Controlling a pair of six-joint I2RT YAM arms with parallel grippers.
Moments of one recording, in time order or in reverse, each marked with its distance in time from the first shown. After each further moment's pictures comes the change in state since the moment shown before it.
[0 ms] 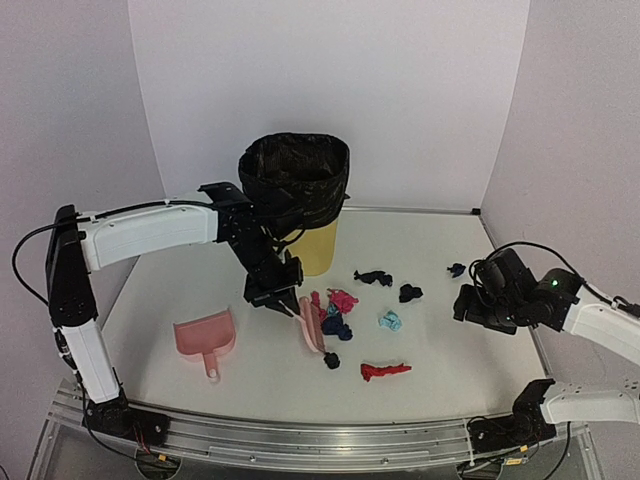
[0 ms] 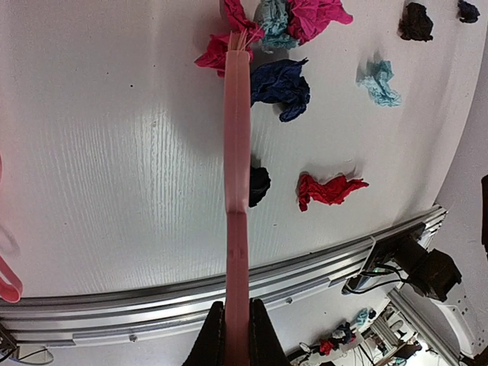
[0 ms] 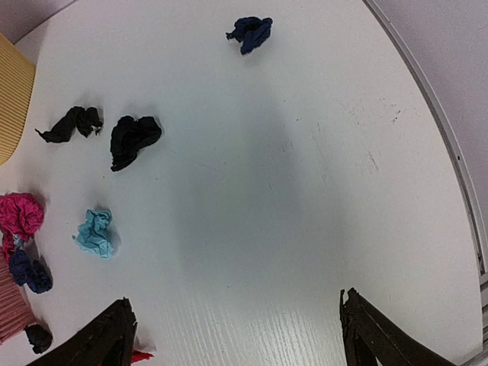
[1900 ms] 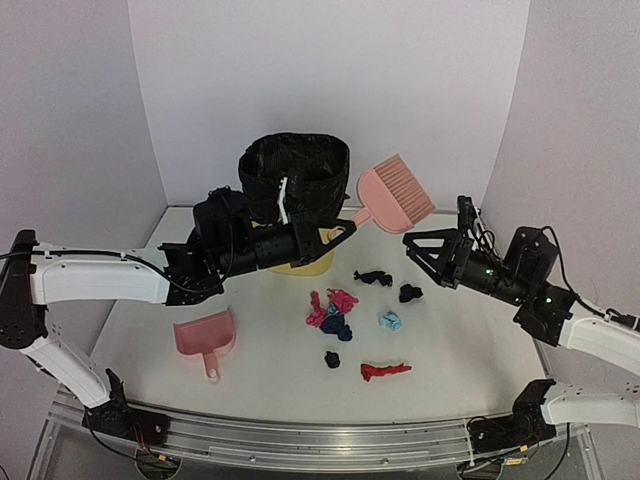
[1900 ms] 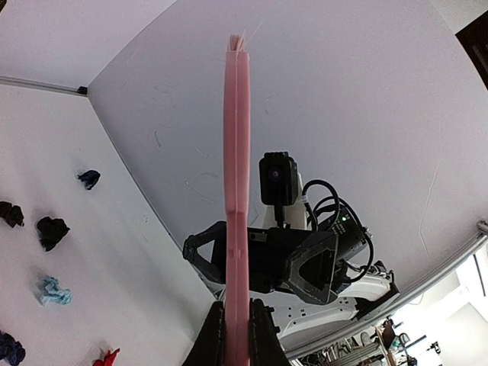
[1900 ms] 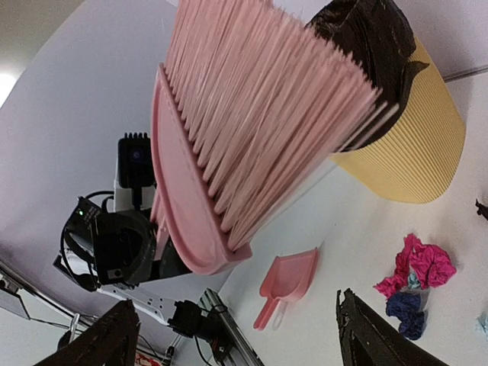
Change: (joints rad) left arm -0.114 -0.316 -0.565 1.567 -0.105 0.111; right arm -0.002 -0.037 -0.134 1.144 -0.795 0.083
